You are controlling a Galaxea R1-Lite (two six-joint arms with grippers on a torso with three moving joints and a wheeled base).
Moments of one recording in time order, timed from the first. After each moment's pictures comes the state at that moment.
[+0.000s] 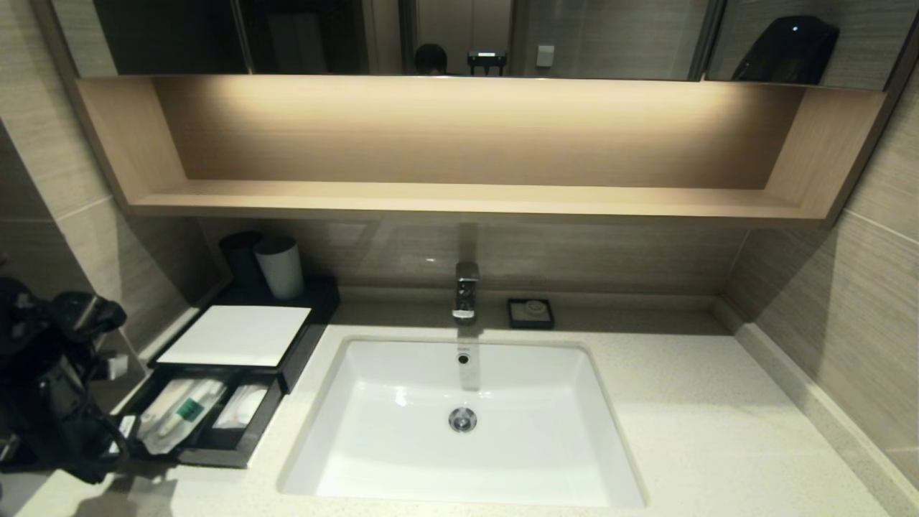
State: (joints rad) left arm 0.28 1.82 -0.99 0.59 0.19 0.01; right arm 0.00 0.00 0.00 0.01 -0.01 -0.01
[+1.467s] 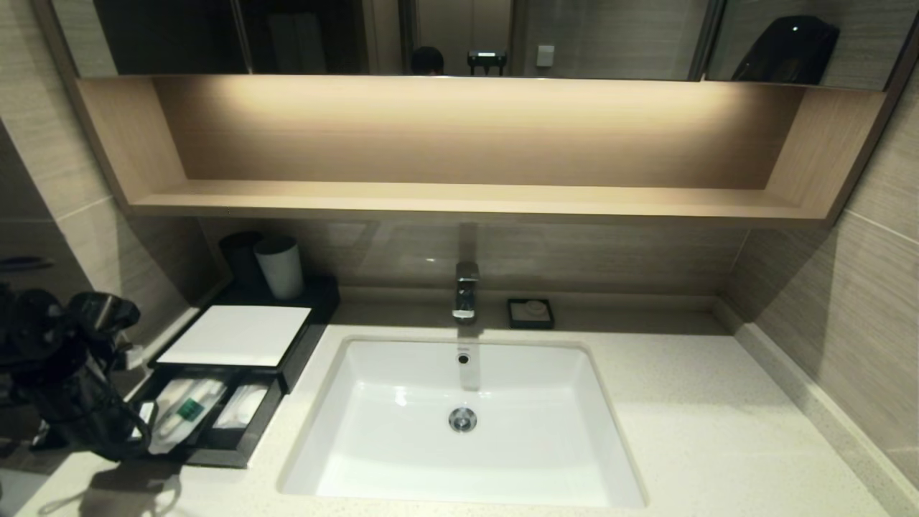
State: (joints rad) left arm 0.29 1.93 -1.01 0.41 0.19 0.02; right arm 0.00 0.00 0.00 0.01 -0.01 -0.01
